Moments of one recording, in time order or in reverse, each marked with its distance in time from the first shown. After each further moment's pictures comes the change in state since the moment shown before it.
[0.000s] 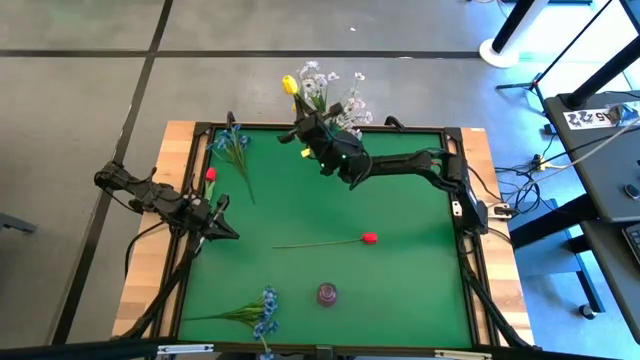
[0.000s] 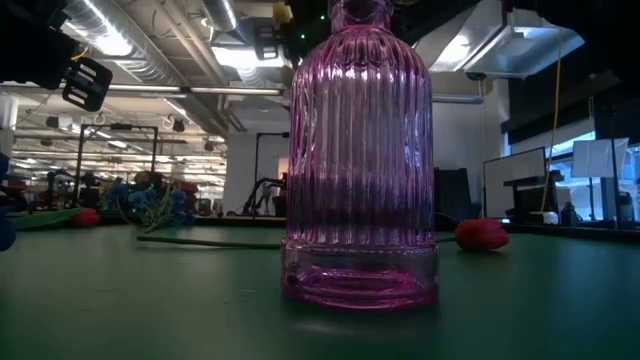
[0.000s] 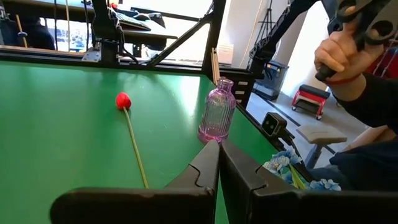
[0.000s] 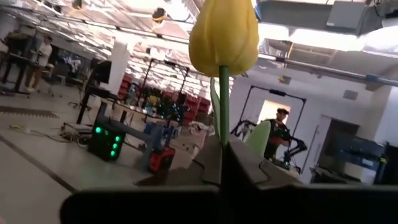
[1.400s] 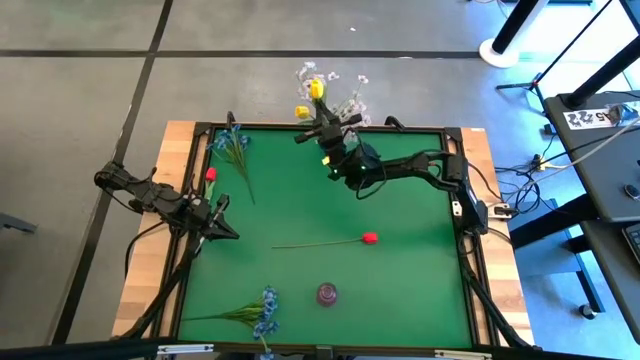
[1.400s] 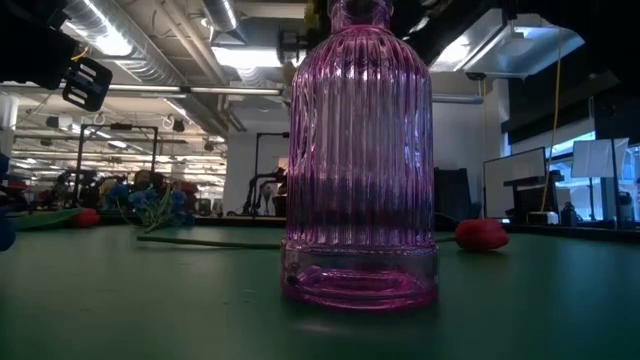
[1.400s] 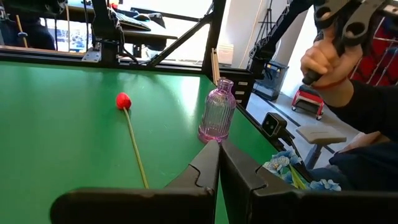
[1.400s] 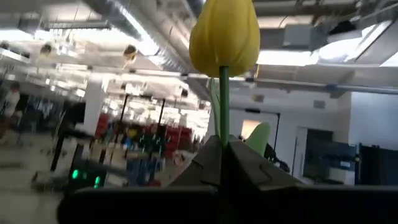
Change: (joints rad) left arm 0.000 0.000 0.000 0.000 0.000 0.000; right arm -0.011 -0.001 -0.210 0.475 0.002 -0.094
